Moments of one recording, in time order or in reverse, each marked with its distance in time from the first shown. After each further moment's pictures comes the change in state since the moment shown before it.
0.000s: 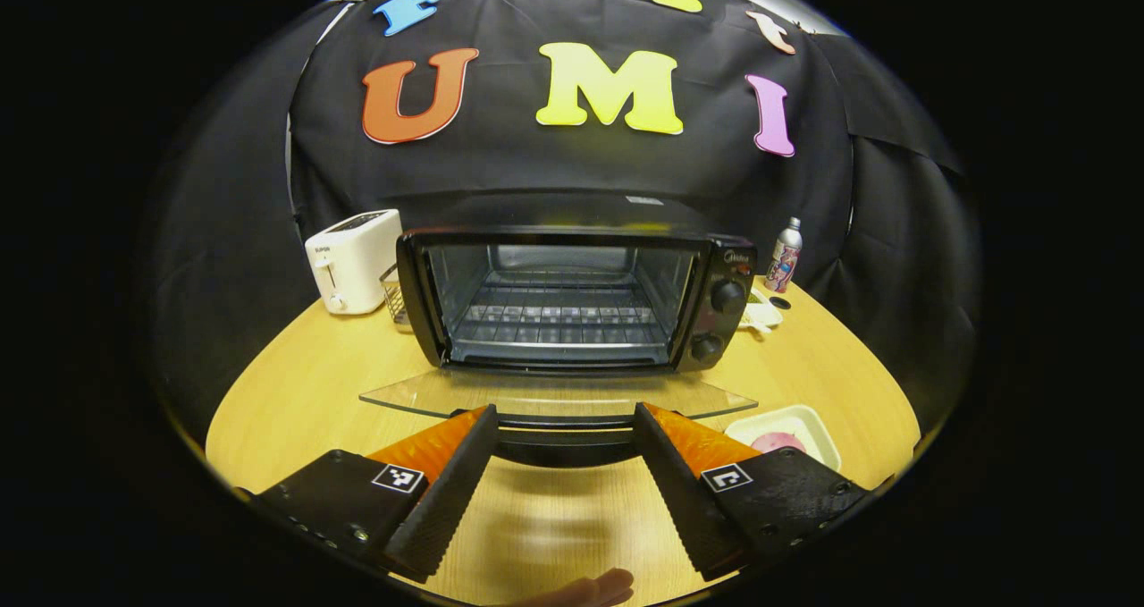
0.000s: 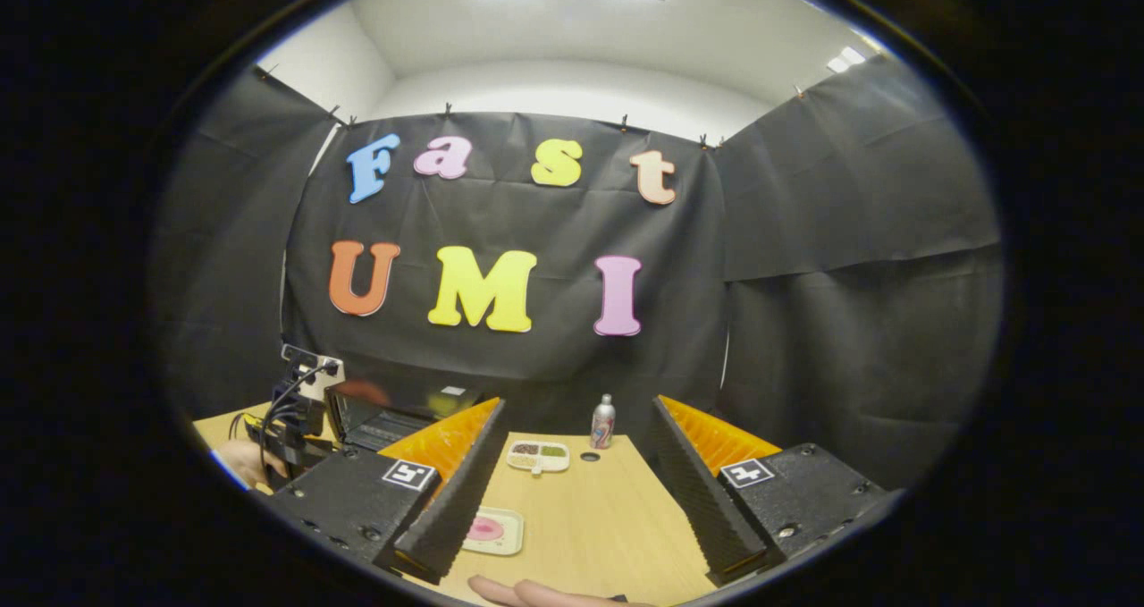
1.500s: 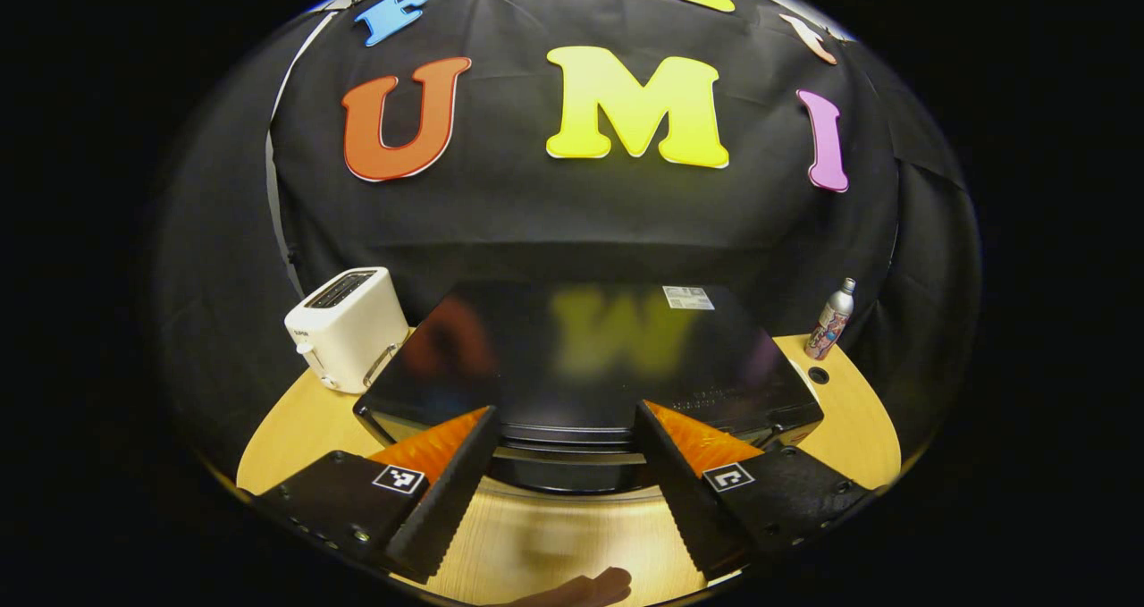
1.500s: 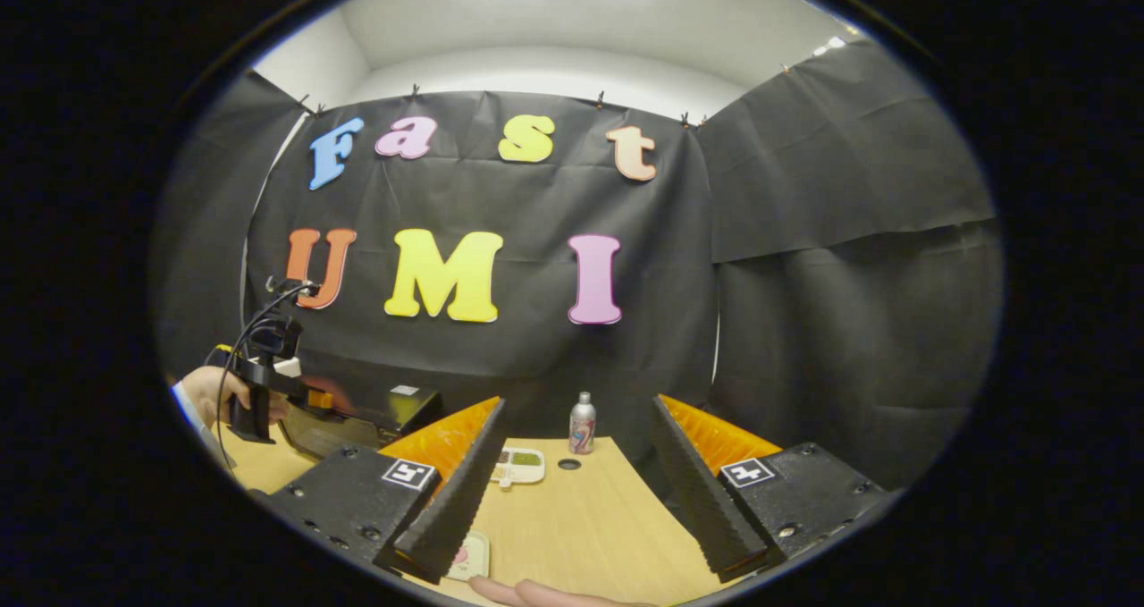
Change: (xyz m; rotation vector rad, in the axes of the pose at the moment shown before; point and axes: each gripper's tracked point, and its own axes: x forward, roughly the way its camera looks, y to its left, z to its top) left arm 0.090 0.012 0.156 -0.003 -0.014 0.079; right arm 0.103 -0.040 -0.029 0.039 -0.003 -0.074
